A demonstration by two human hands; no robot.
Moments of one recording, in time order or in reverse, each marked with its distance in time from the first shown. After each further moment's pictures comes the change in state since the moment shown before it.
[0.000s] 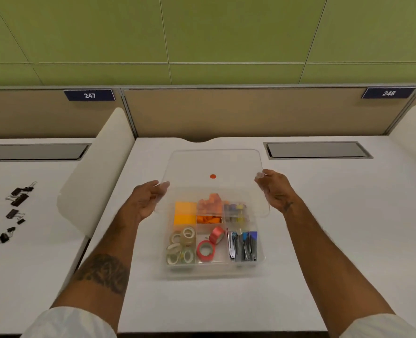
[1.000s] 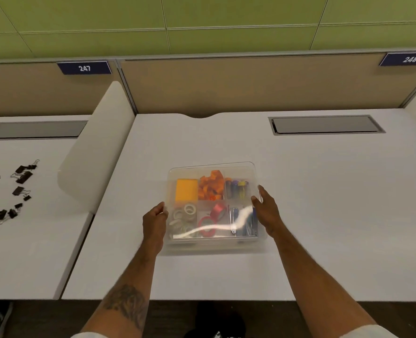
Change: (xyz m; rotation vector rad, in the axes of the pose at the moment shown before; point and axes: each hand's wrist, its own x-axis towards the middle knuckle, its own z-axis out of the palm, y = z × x) left_hand -0.016 -0.146 -0.056 0.435 0.358 0.153; right_hand -0.035 0.138 -0.017 -0.552 0.066 -0.071
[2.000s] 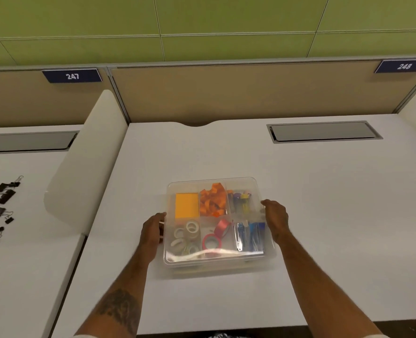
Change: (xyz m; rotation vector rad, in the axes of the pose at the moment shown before) left_hand 0.050 0.011 -0.008 0.081 -0.217 -0.142; right_hand 0.037 -0.007 0.007 0.107 0.227 0.245
